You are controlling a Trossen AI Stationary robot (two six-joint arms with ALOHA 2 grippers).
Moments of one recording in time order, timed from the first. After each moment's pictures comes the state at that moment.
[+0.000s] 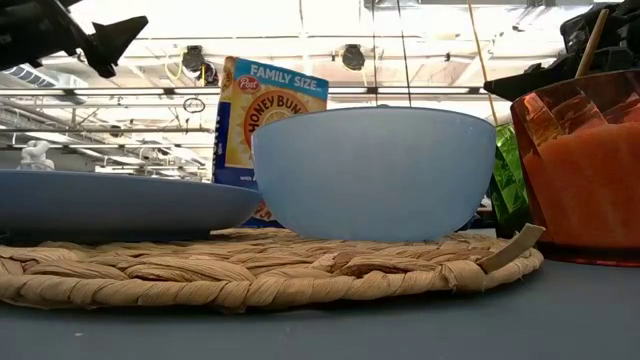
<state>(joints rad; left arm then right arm) -0.18 0.01 0.01 0.53 -0.28 0.05 -0.14 0.02 0.02 0.07 -0.03 -0.30</state>
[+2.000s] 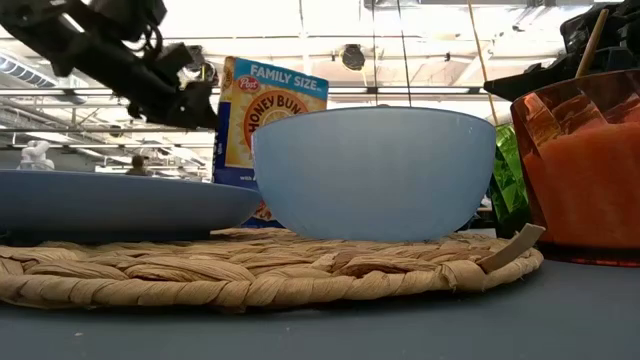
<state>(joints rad) 0.16 1.01 0.40 0.21 -0.77 -0.12 -0.14 0.02 0.02 0.07 -0.03 -0.30</state>
